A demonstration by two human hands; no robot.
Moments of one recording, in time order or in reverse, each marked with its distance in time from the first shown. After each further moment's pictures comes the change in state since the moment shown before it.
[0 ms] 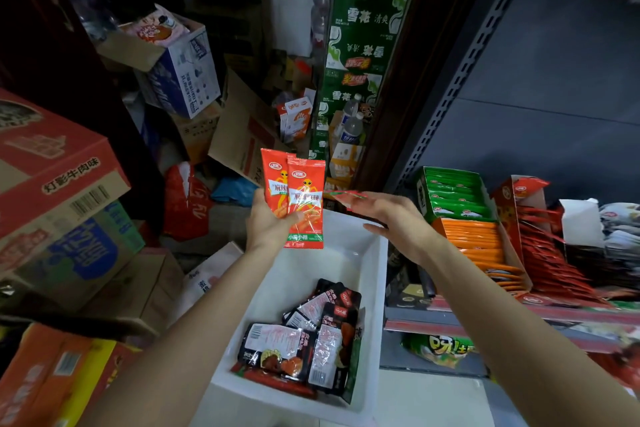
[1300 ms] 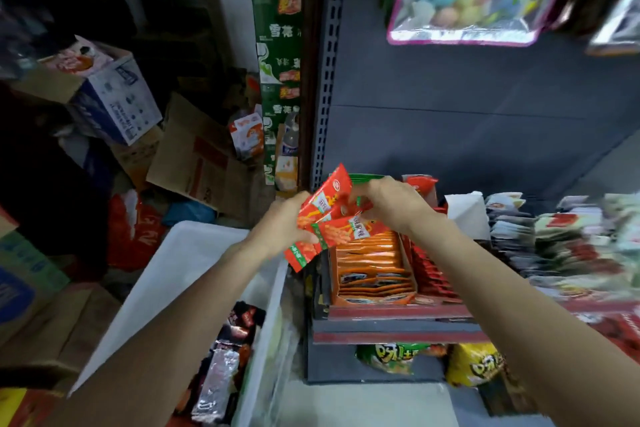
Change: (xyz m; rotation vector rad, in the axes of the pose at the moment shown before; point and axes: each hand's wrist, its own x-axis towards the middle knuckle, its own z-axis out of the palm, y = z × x) left_hand -0.061 0.094 0.188 0.576 -0.531 0.453; right_hand -0.038 -0.044 -0.205 -1.447 0.070 -0.286
